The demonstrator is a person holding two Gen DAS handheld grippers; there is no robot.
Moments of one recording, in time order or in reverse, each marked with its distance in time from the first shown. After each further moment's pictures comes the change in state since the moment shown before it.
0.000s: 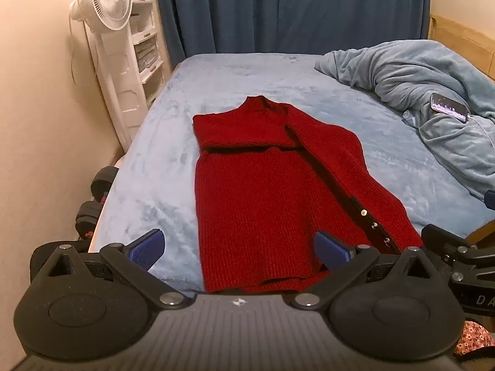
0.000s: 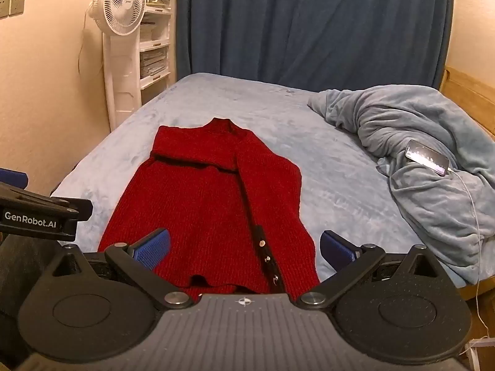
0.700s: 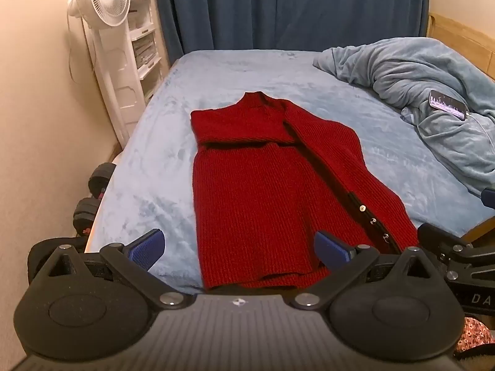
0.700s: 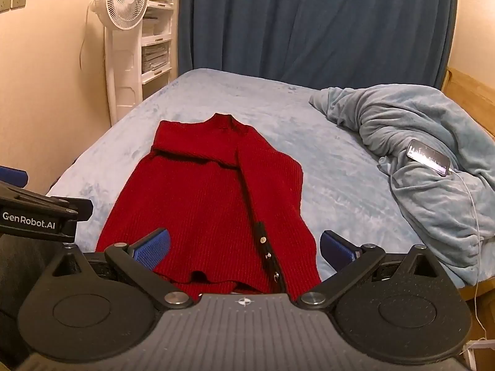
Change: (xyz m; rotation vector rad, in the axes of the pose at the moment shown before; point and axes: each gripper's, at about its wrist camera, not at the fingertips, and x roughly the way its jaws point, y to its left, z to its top) left arm 0.004 0.000 -0.007 0.001 0.018 -0.012; right arm 0.003 0.000 0.002 -0.012 0.020 0.005
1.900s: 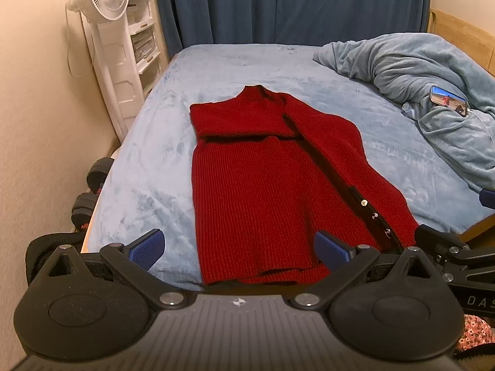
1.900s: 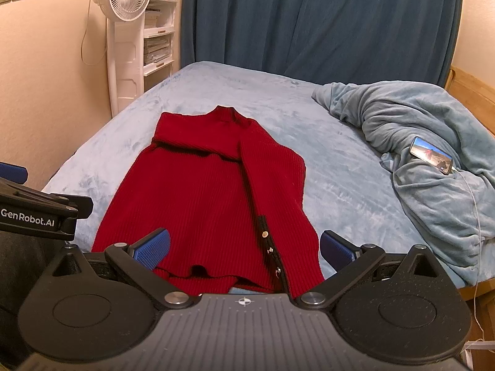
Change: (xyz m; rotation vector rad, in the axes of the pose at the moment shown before) left arm 0.008 -0.003 -0.012 -0.003 0.017 -0.003; right arm 0.008 0.007 -0.004 -0.015 0.025 -0.003
